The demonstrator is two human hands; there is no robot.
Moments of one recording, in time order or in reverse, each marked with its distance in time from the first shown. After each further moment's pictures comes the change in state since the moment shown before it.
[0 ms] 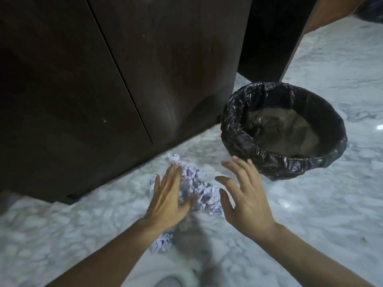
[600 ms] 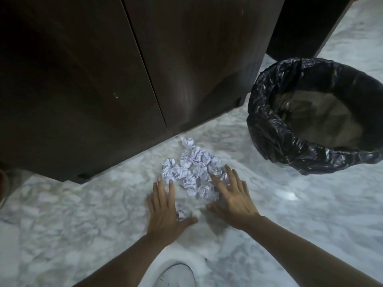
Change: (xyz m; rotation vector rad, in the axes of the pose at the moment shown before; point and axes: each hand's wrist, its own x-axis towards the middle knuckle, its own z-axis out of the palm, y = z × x) left_hand -0.062 -0.068 0.073 0.115 -0.114 -0.319; right_hand -0.042 0.009 0.110 0.098 -0.791 0.294
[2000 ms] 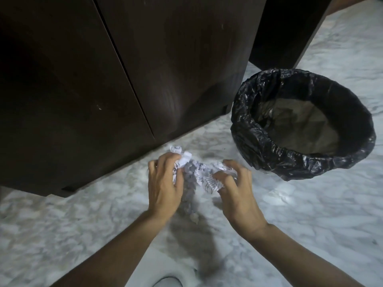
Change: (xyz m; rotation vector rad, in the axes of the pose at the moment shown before) left_hand 0.053 0.075 -0.084 -0.304 0.650 0.314; right_hand -0.027 -0.025 -0.071 0.224 0.663 -0.241
